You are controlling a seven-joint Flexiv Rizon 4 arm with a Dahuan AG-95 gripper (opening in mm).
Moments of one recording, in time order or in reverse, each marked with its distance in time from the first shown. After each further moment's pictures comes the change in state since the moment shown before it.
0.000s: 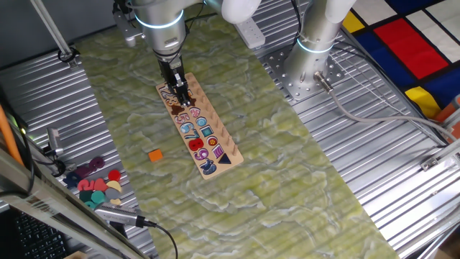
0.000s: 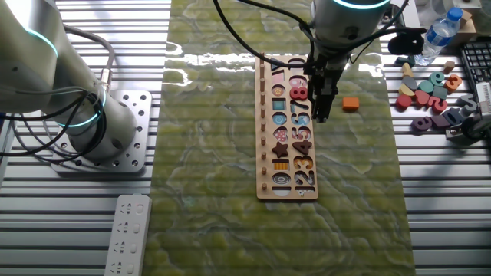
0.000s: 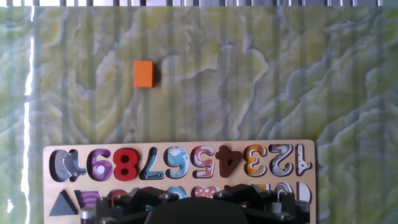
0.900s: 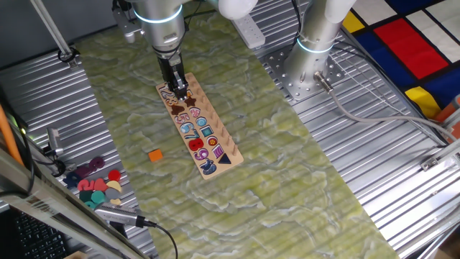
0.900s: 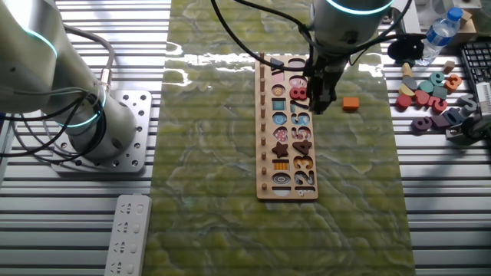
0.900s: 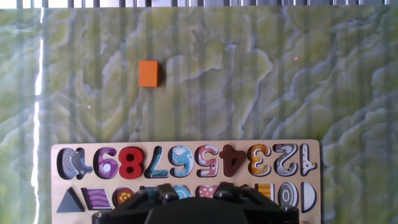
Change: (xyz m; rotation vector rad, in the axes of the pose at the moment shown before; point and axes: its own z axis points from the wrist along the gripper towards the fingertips) arm 0.000 0.001 -0.003 -0.033 -0.003 -0.001
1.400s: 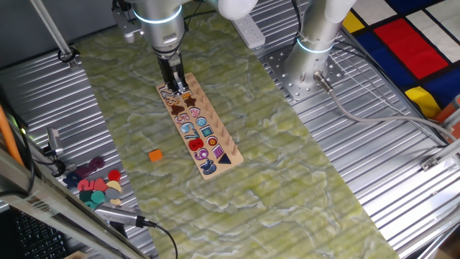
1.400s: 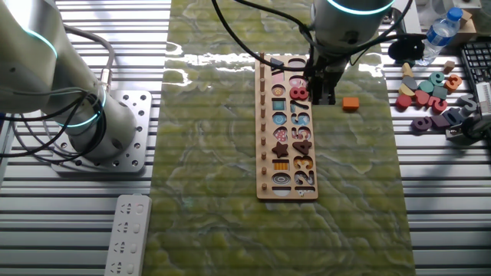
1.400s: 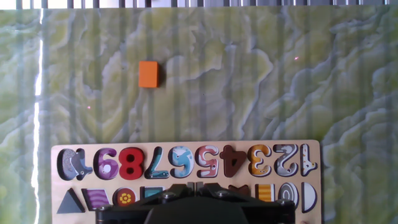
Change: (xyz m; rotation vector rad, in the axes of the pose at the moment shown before) arm 0.000 0.000 0.000 0.001 0.001 0.003
